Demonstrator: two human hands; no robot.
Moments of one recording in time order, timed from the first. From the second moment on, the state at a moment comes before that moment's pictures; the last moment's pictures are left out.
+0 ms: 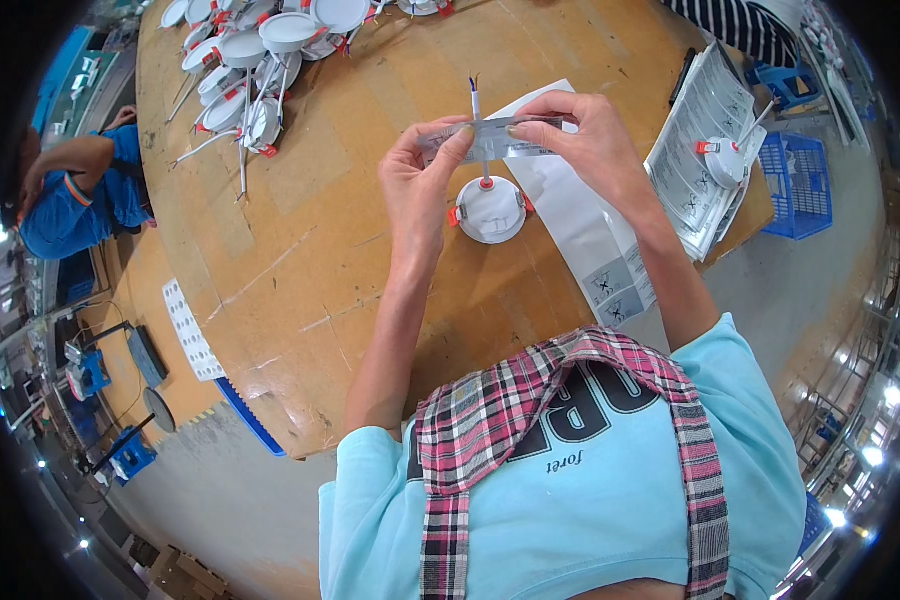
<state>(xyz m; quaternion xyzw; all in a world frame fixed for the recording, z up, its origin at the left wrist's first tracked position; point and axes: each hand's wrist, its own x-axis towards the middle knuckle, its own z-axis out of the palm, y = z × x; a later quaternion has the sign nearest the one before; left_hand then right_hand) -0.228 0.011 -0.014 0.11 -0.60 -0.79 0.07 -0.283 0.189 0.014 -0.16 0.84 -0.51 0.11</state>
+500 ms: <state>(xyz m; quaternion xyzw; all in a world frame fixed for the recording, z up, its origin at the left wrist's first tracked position) -0.234 0.007 -0.020 0.12 -0.61 -0.78 0.08 -0.288 0.181 0.016 -0.16 0.86 -0.48 0.07</state>
